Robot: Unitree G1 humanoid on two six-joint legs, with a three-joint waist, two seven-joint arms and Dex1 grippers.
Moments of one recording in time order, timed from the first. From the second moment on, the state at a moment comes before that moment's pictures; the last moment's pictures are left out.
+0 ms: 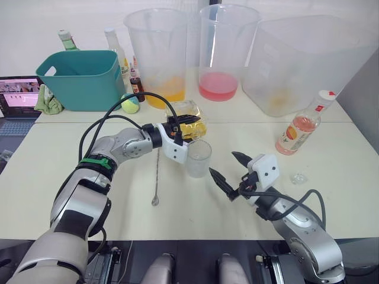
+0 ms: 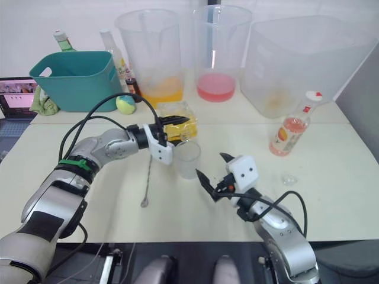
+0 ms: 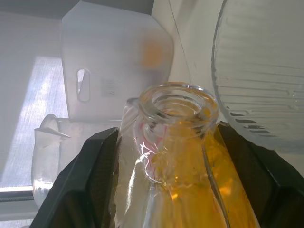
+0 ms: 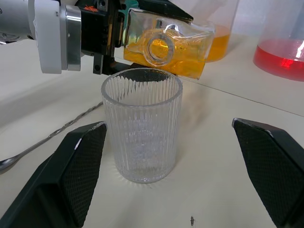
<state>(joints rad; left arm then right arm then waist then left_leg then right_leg) -1.07 0.51 -0.43 0.93 0.78 -1.00 -0.11 -0.02 -0.38 0.07 -0.66 0.33 0.49 0.35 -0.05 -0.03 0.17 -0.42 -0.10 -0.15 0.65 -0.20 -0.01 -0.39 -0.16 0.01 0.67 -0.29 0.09</state>
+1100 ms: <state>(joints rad) -1.10 0.55 -0.52 0.92 0.93 -0.99 0.10 -0.02 -0.37 0.07 -0.66 0.33 0.48 0.37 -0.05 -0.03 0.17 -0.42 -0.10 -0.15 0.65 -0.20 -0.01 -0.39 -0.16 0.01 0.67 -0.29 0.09</state>
